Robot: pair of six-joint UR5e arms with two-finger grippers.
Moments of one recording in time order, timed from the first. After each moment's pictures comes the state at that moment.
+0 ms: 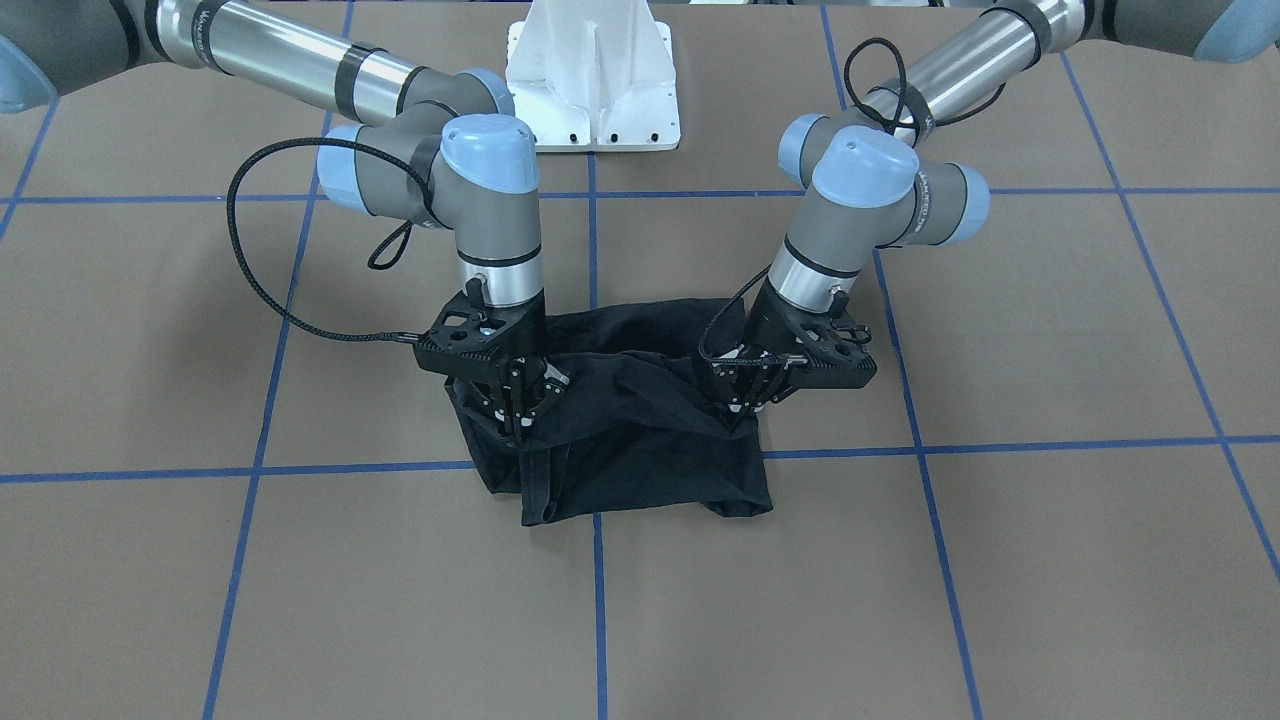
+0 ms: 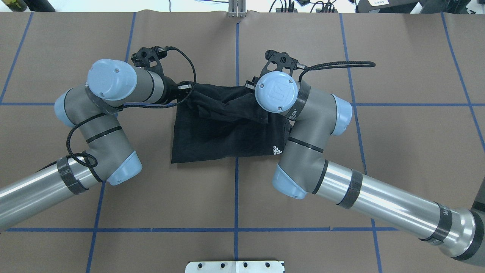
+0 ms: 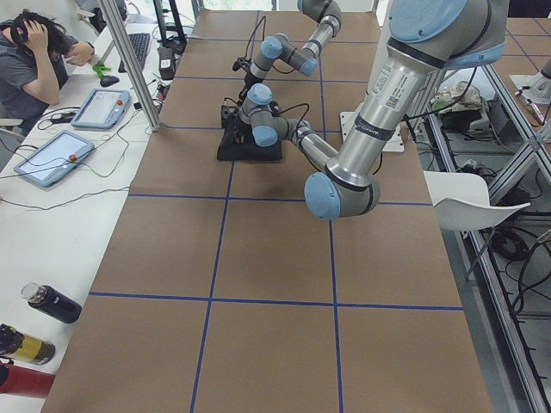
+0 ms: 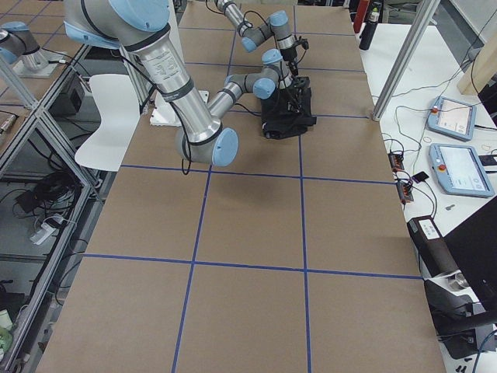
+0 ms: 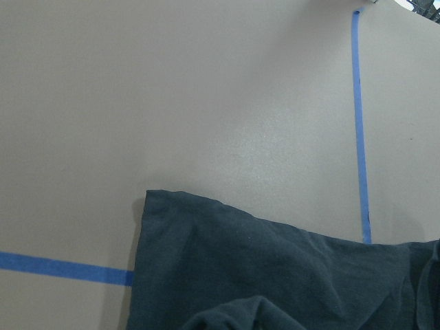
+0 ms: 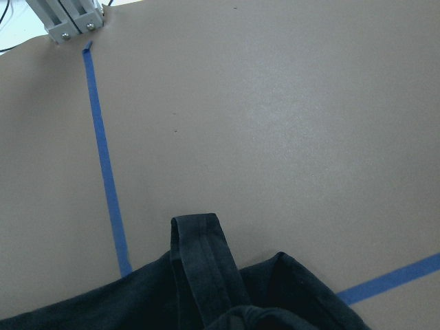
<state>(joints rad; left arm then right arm) -0.69 -2.15 -1.49 -2.19 -1.76 -1.37 0.57 -0.82 1.46 -1.33 1.48 1.55</state>
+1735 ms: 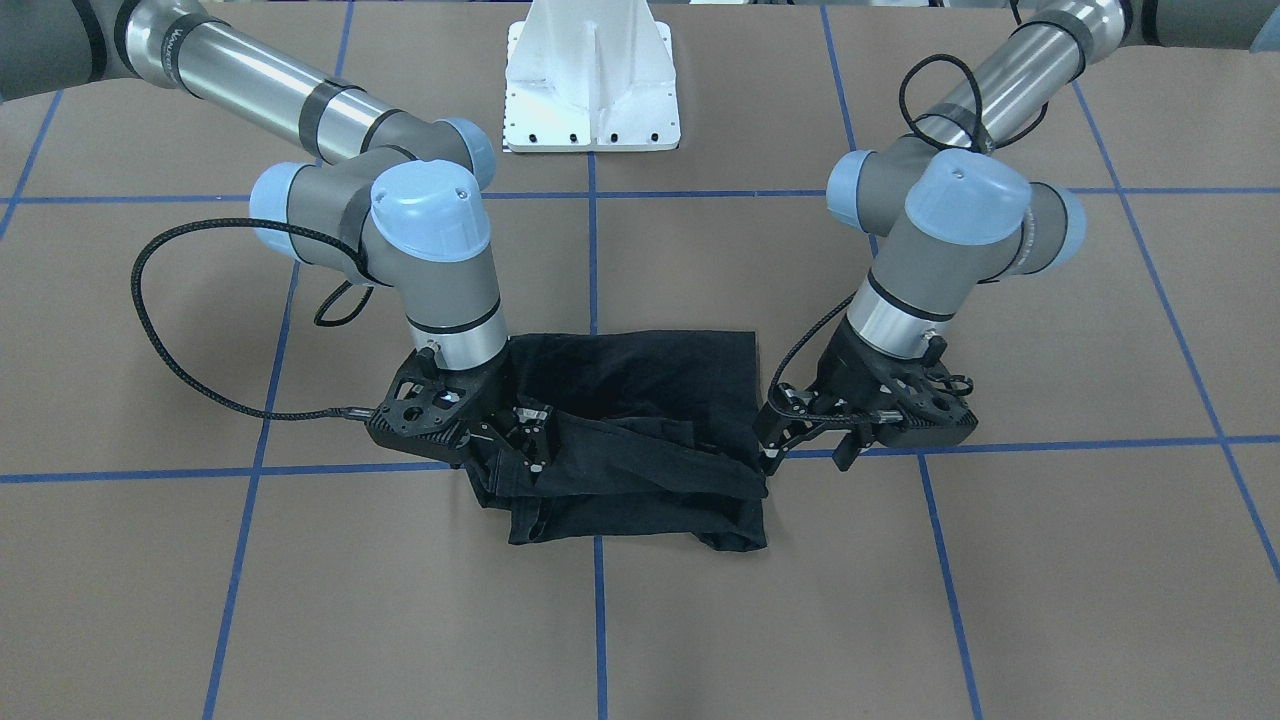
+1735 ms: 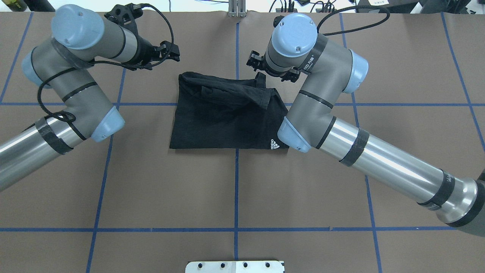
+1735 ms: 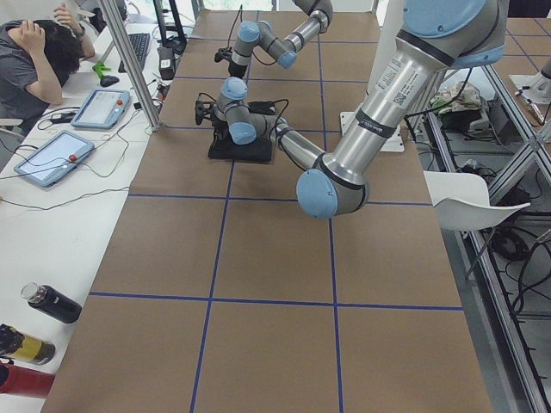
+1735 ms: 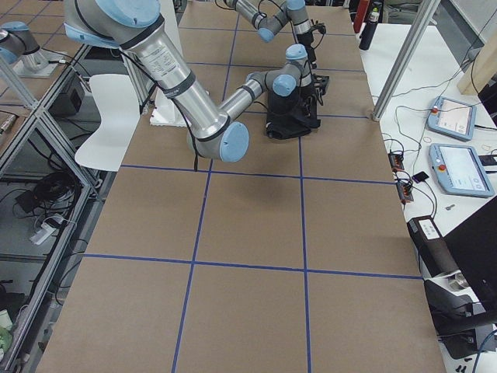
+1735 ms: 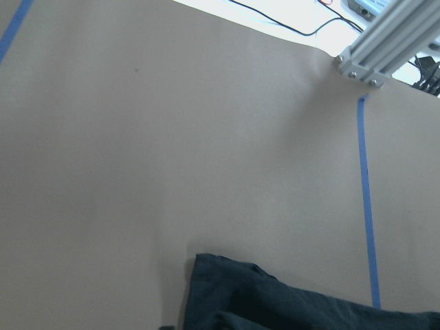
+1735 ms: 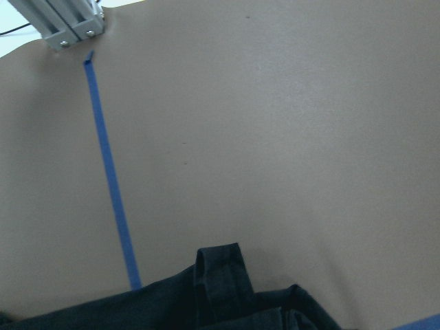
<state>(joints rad) -0.86 -2.17 -1.45 -2.19 -1.94 -1.25 0.71 -0.76 1.40 -1.33 1.77 1.44</state>
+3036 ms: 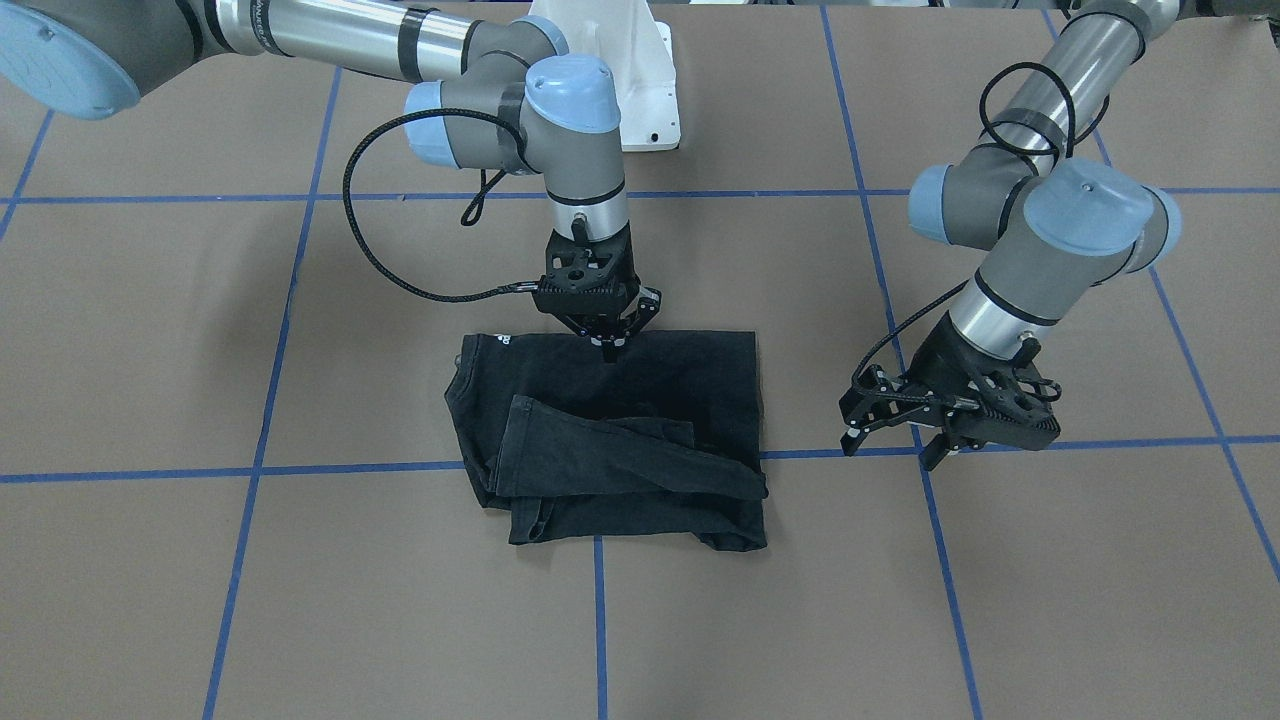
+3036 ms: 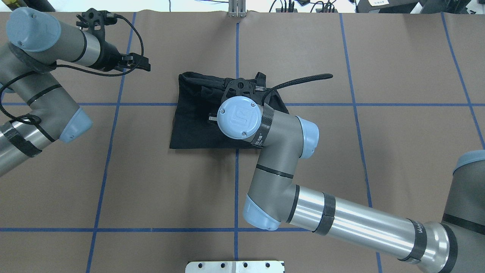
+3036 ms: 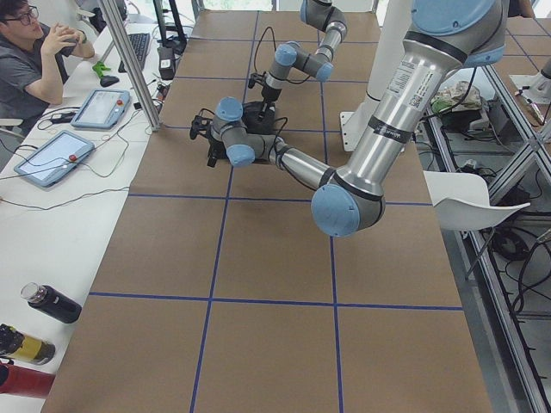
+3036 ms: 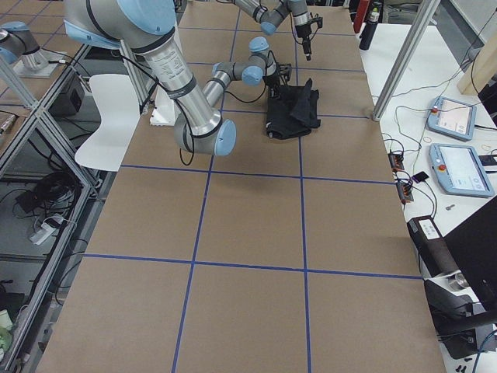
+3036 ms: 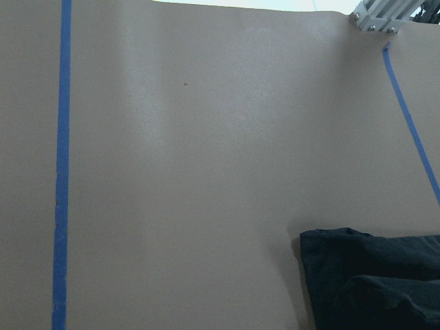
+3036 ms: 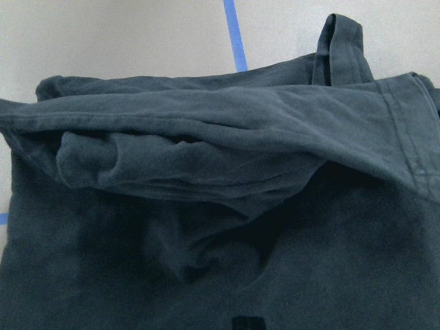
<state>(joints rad) -0.91 -2.05 -1.47 -2.27 -2.01 -0.99 0.44 -0.73 1.46 -1.38 1.52 1.44</state>
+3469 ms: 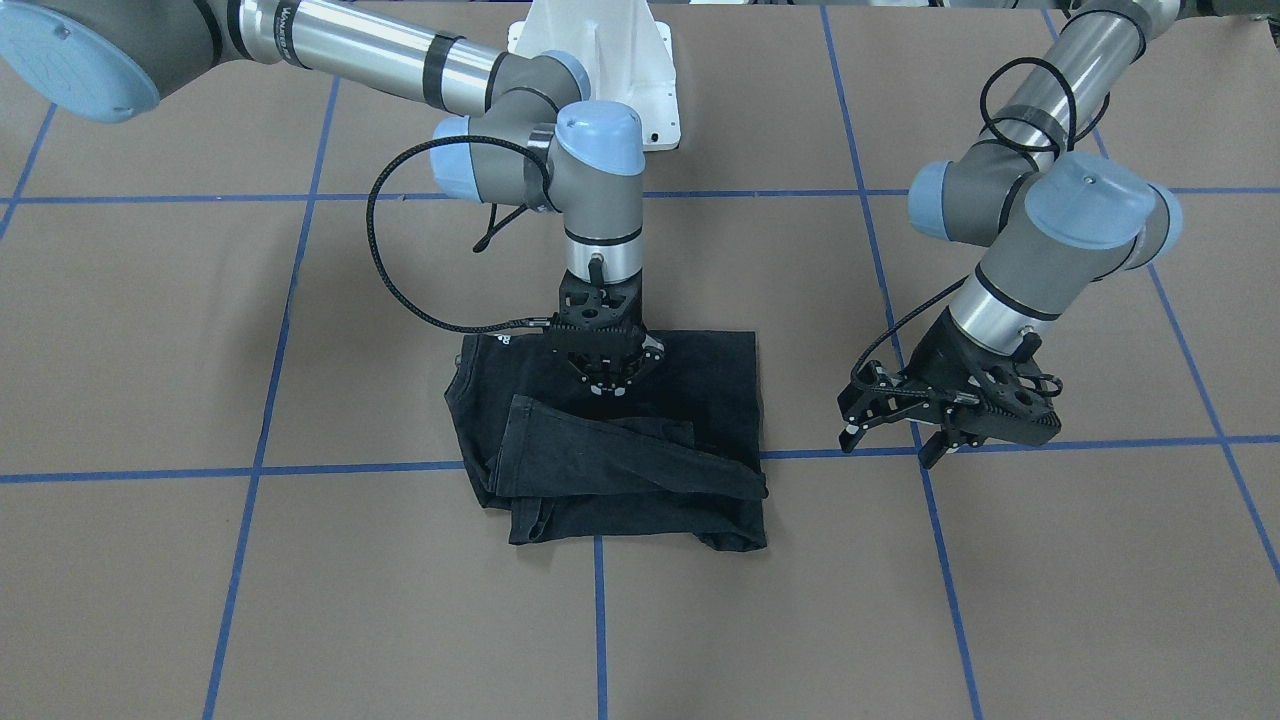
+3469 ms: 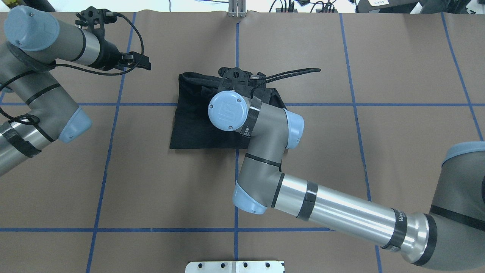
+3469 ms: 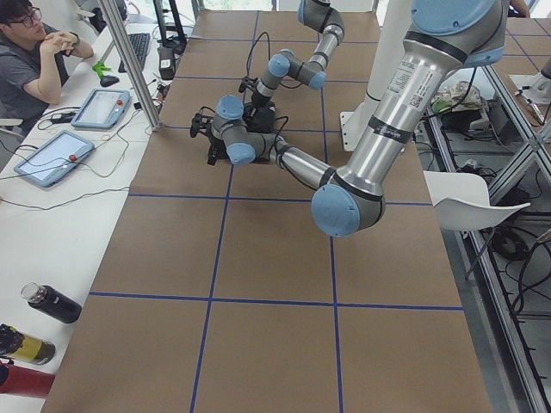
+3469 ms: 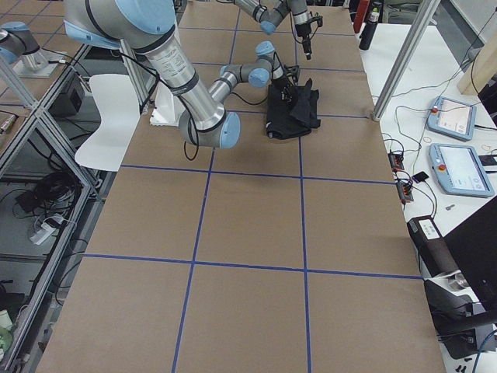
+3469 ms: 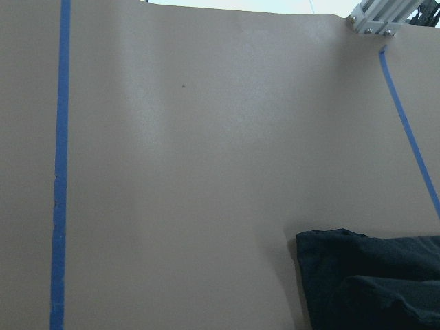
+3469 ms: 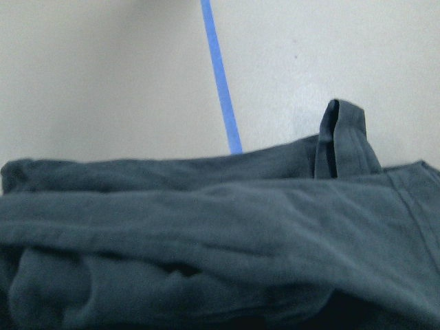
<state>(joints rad) -0.91 -2.05 -1.49 -2.26 -2.01 -0.99 0.48 -0.65 1.26 -1.30 1.39 1.43</state>
